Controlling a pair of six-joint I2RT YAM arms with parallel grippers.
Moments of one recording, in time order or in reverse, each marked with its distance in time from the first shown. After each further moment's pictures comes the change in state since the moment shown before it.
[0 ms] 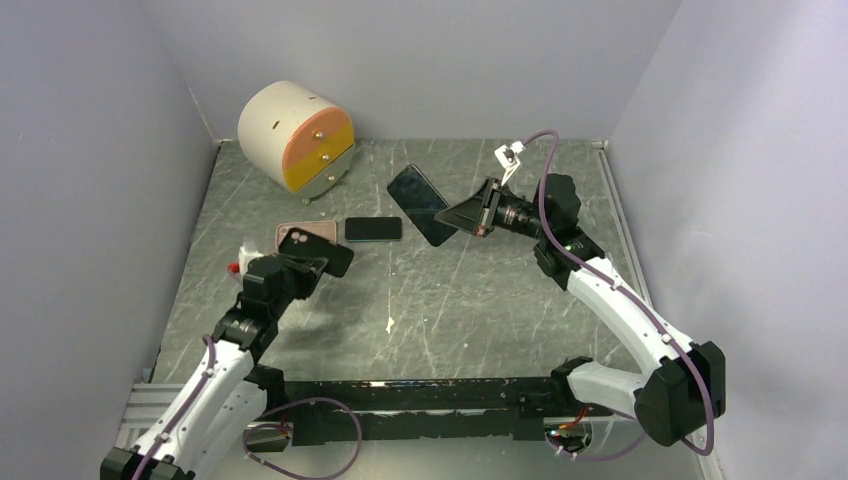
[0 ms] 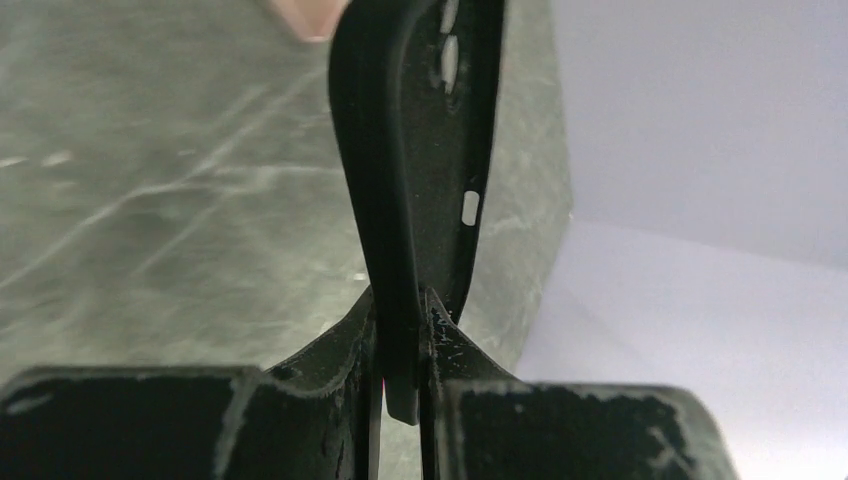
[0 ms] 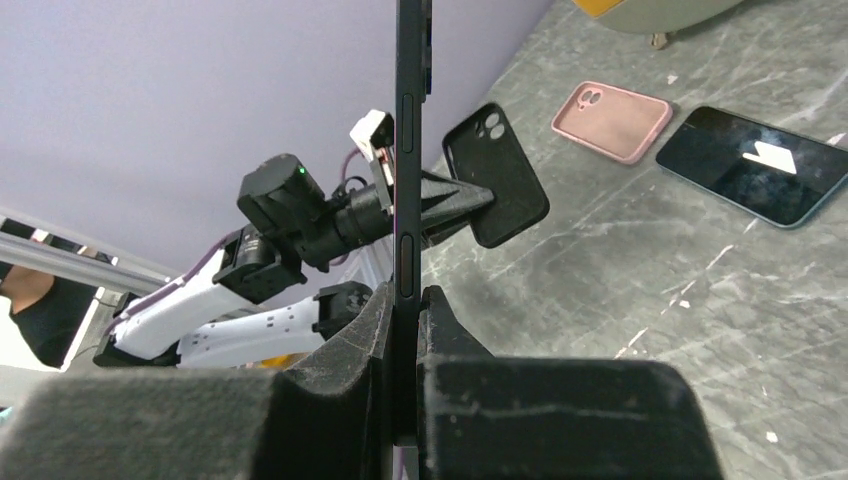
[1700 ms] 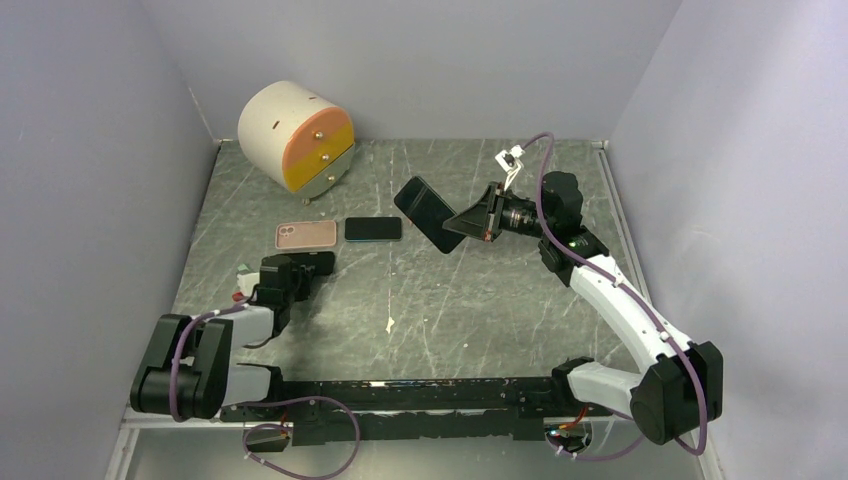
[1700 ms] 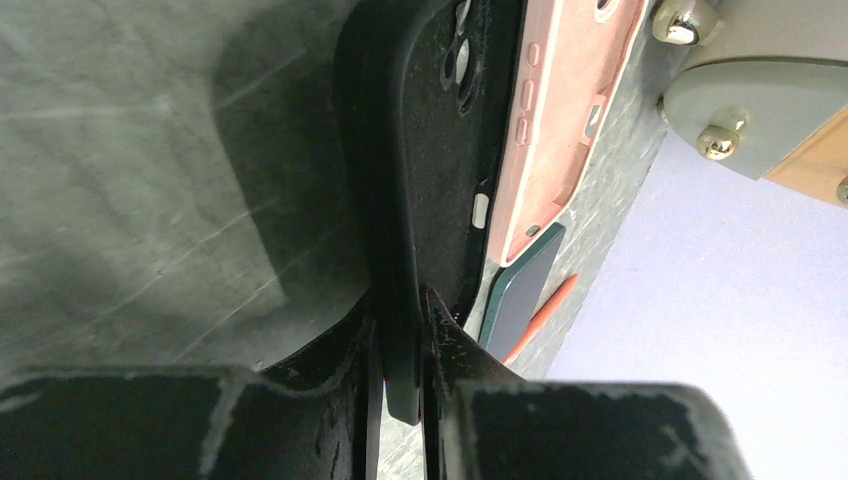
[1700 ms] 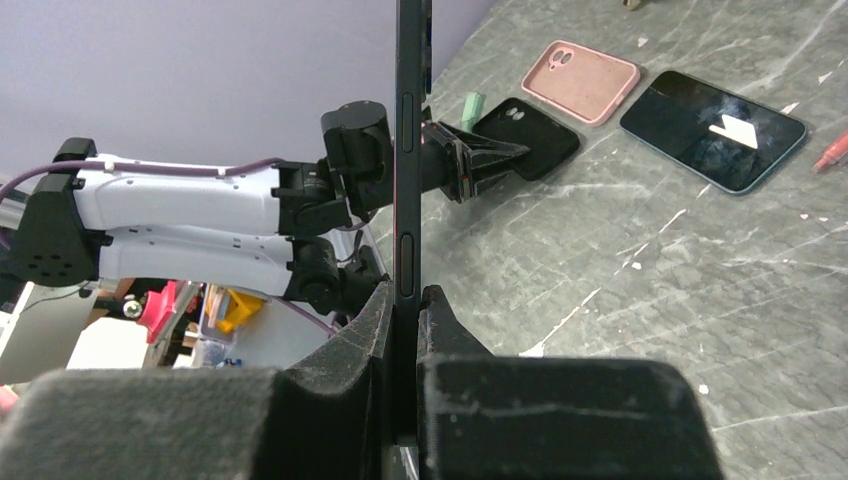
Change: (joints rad) left arm 0.159 0.592 -0.177 0.487 -0.107 -0.377; right arm -0.068 0.007 0.000 -0.111 -0.106 -0.161
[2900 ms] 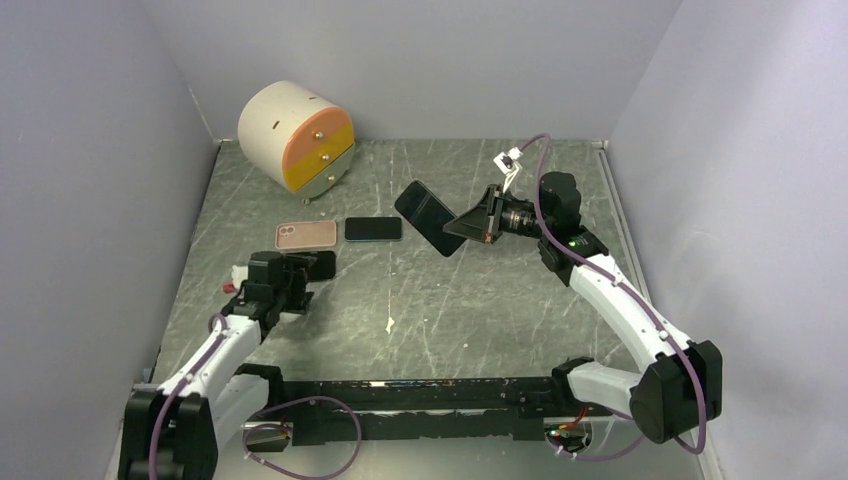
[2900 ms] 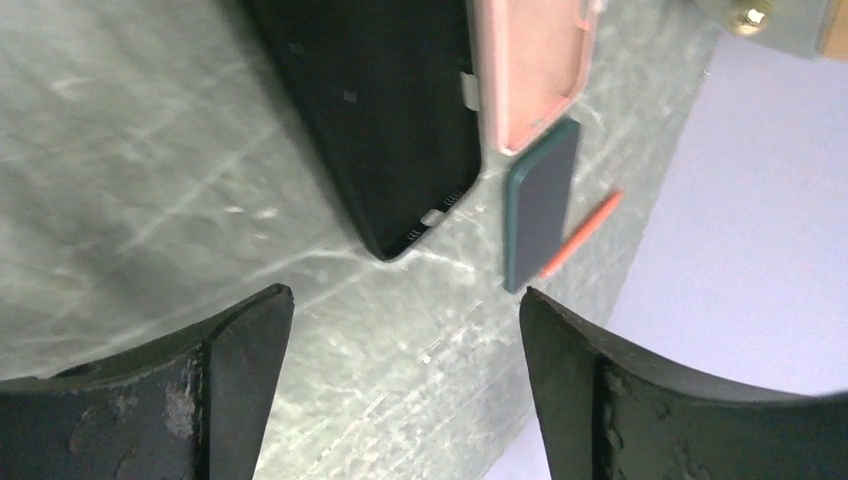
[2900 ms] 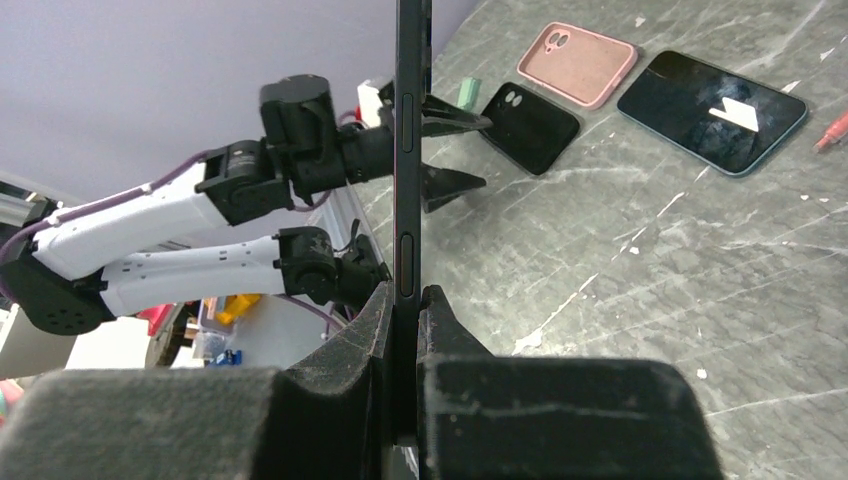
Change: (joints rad) left arm 0.002 -0.316 0.103 -0.504 0.084 0.127; right arm -0.003 0.004 0.000 -0.042 -0.007 -0.020
